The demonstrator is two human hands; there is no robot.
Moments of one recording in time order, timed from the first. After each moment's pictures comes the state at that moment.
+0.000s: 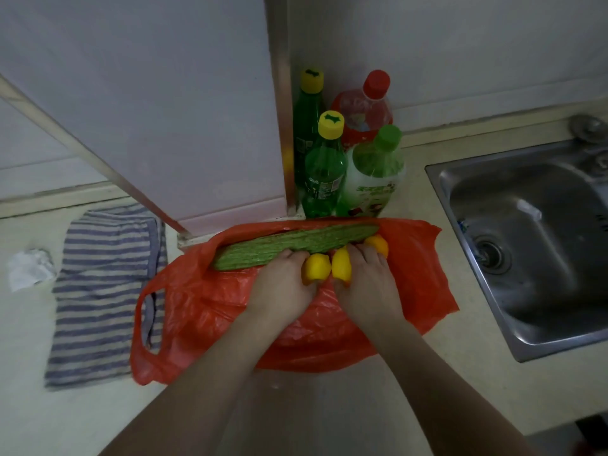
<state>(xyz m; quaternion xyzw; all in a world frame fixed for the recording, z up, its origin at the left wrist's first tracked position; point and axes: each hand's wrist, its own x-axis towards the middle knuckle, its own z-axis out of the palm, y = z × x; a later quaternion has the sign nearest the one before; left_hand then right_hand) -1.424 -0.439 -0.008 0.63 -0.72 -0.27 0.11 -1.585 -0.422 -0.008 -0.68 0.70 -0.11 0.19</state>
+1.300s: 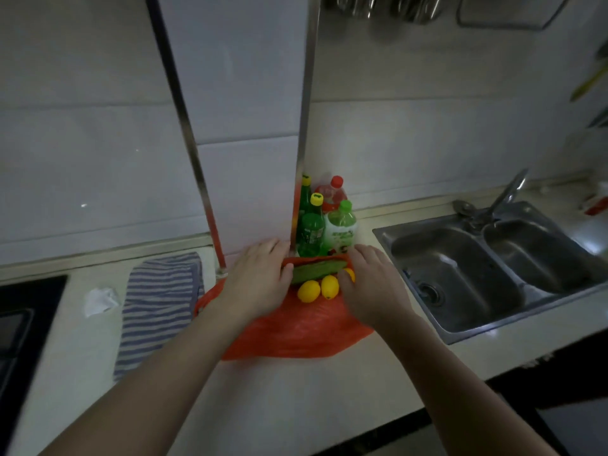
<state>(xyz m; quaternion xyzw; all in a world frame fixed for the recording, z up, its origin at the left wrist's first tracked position) -1.347 -0.359 0.178 0.55 -0.82 -0.06 0.15 -1.557 -0.315 0.191 -0.71 0.69 -0.13 0.01</state>
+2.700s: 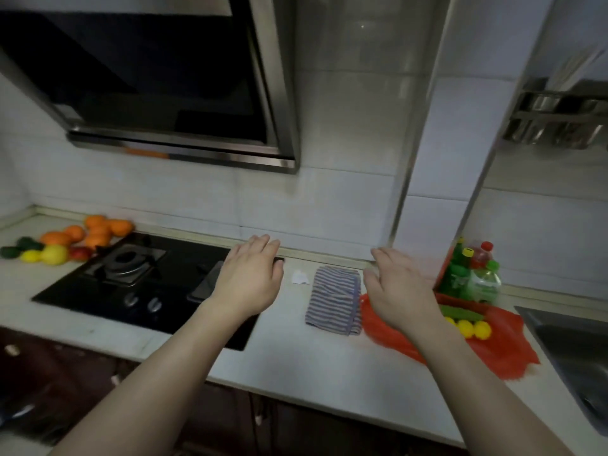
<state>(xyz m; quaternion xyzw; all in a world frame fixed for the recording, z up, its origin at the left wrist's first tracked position) -1.071 -0.023 0.303 0.75 -0.62 0.08 0.19 -1.315 -0.091 0.315 -0.84 0.49 -0.24 0.00</state>
